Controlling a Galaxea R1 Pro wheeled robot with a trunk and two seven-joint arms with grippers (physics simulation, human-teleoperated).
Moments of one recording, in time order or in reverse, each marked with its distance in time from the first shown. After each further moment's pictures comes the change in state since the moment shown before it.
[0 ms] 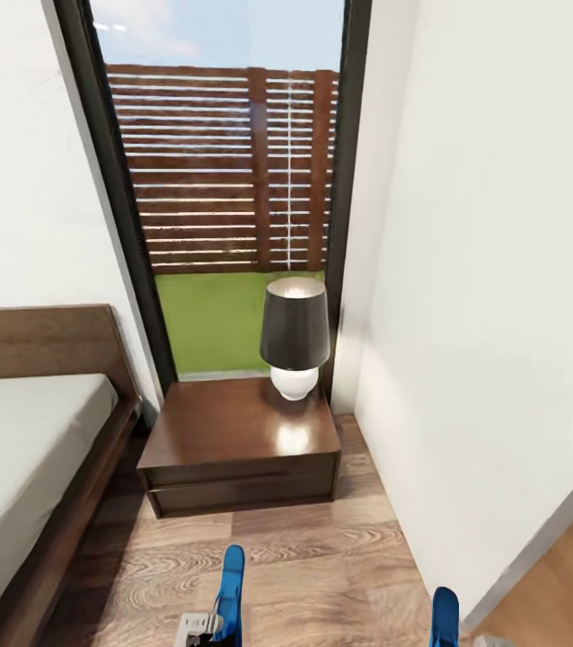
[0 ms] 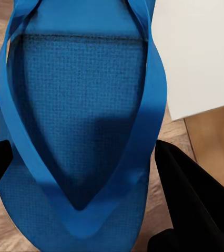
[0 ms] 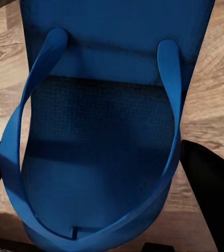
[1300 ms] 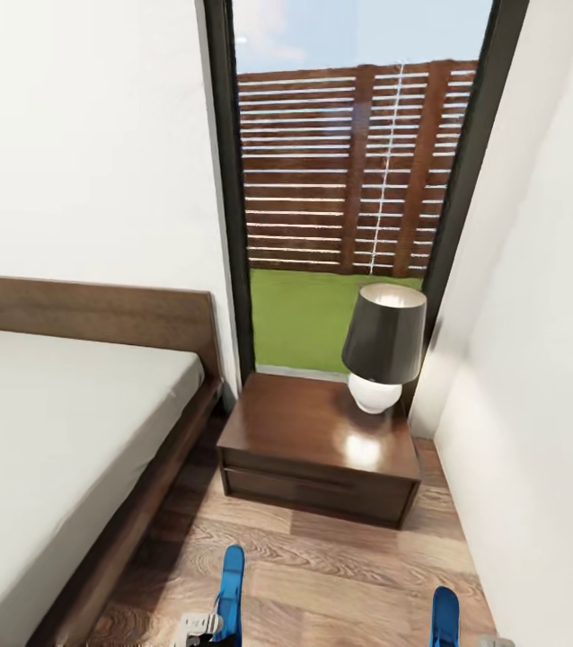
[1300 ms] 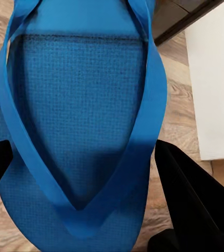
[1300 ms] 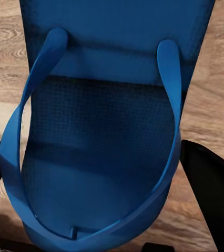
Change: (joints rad) left arm 0.000 0.000 0.000 0.001 0.001 0.000 0.000; right arm 0.000 0.000 -0.001 0.000 0.000 0.000 0.000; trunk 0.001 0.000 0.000
